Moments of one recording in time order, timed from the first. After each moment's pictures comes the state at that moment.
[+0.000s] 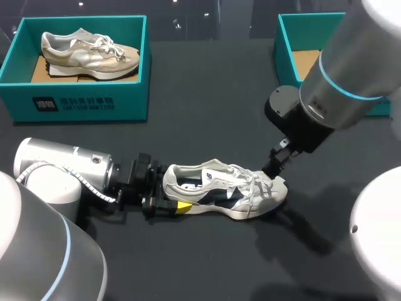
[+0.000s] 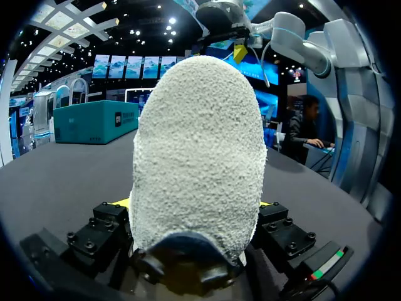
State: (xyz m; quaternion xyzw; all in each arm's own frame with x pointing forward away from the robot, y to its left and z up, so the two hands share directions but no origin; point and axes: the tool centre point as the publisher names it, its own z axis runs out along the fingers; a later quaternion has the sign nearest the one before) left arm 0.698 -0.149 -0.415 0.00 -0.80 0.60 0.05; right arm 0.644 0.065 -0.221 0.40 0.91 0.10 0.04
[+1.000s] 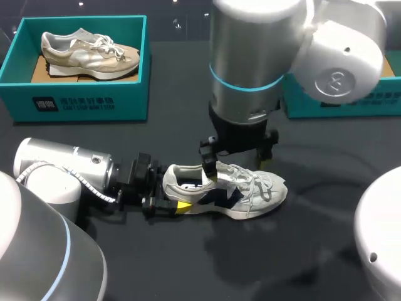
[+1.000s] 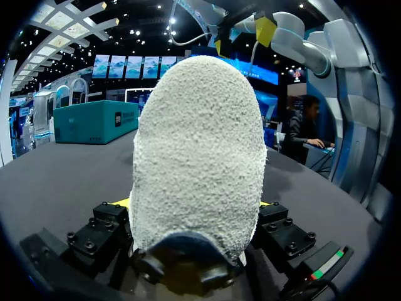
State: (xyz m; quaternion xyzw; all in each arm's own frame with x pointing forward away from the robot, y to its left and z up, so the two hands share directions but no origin) left arm 0.698 -0.149 -0.415 0.00 -0.80 0.60 0.05; right arm 0.628 0.163 -0.224 0.59 0.80 0.01 0.03
